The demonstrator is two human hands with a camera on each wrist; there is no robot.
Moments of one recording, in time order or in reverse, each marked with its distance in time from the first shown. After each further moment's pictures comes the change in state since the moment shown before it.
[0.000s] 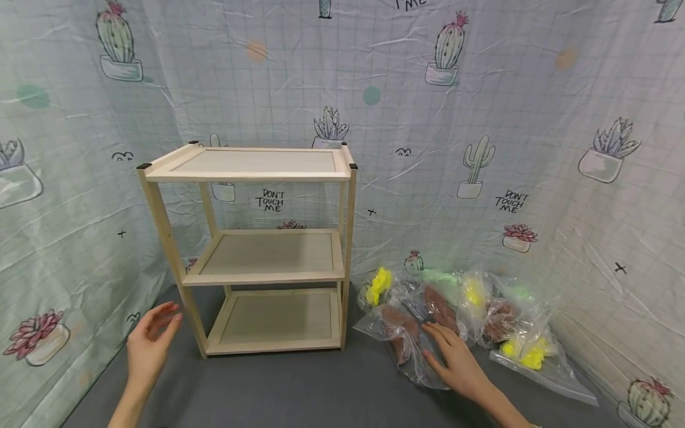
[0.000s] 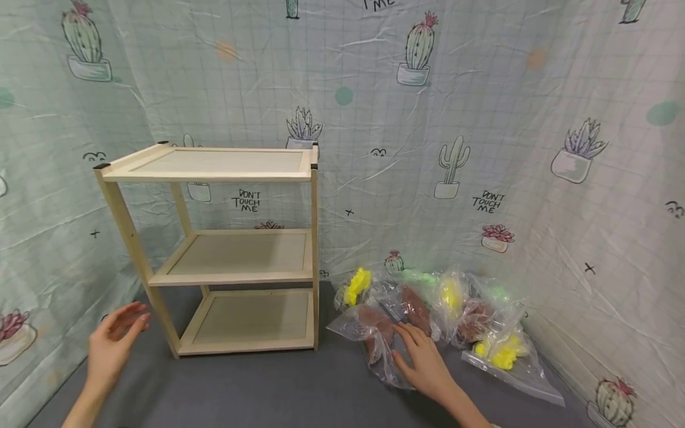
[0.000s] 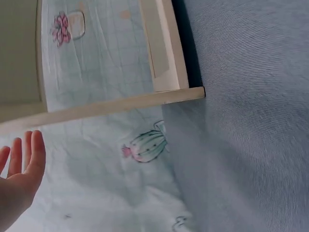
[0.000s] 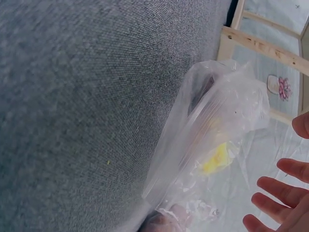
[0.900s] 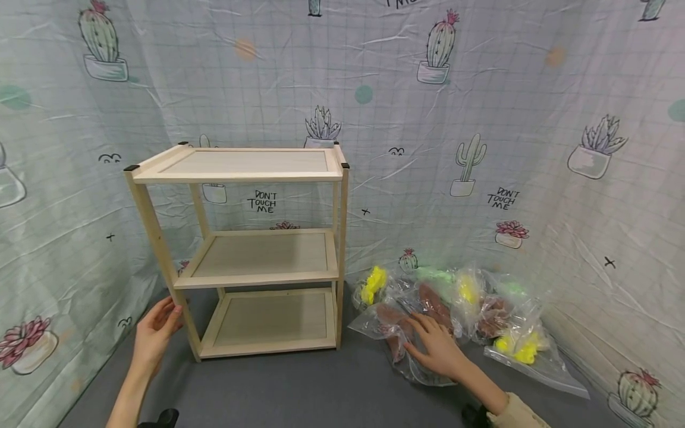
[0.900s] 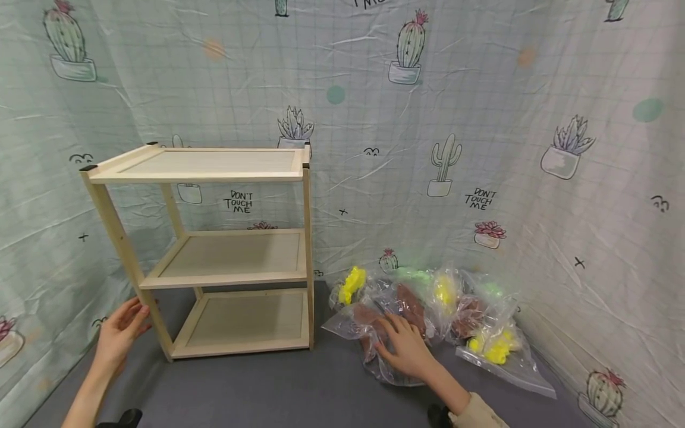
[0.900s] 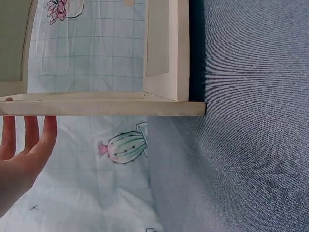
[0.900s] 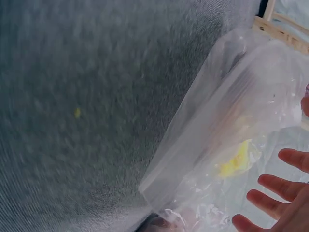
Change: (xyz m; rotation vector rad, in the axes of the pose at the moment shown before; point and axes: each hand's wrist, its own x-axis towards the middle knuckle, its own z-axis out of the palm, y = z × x) left_hand 0.026 -0.117 -0.012 0.022 -0.076 -0.291; right_hand 0.023 0.011 0.020 -0.060 -0.161 -0.031
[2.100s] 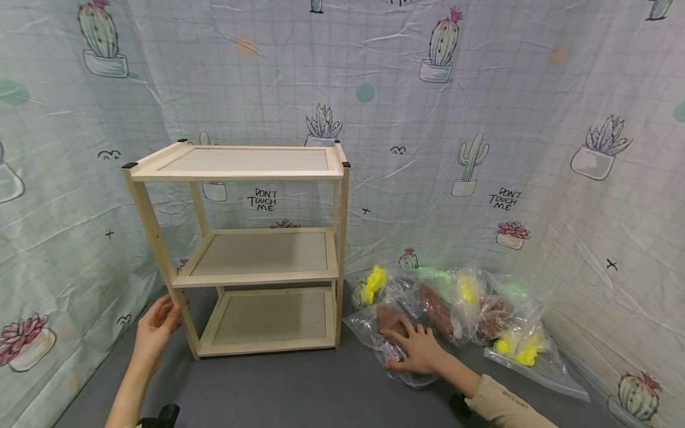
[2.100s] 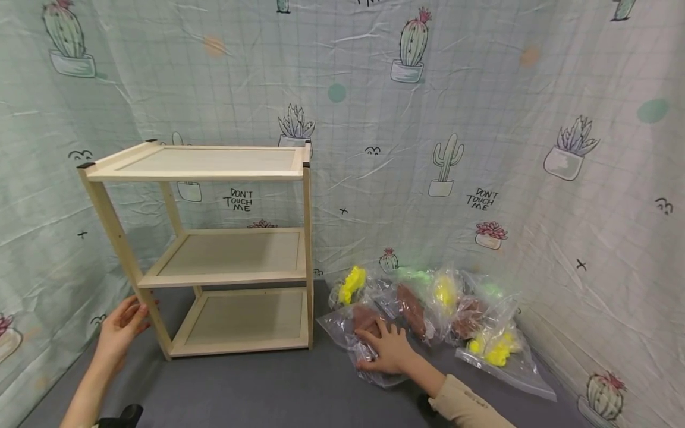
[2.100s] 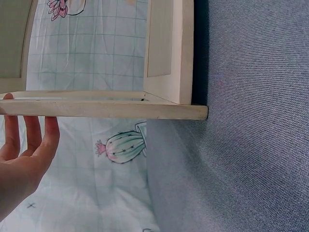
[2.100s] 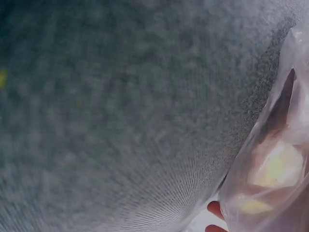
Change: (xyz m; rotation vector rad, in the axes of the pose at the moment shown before) left_hand -0.003 0.011 -0.001 -0.012 -0.100 0.020; right_hand 0.019 0.001 0.028 -0.047 -0.369 -0.051
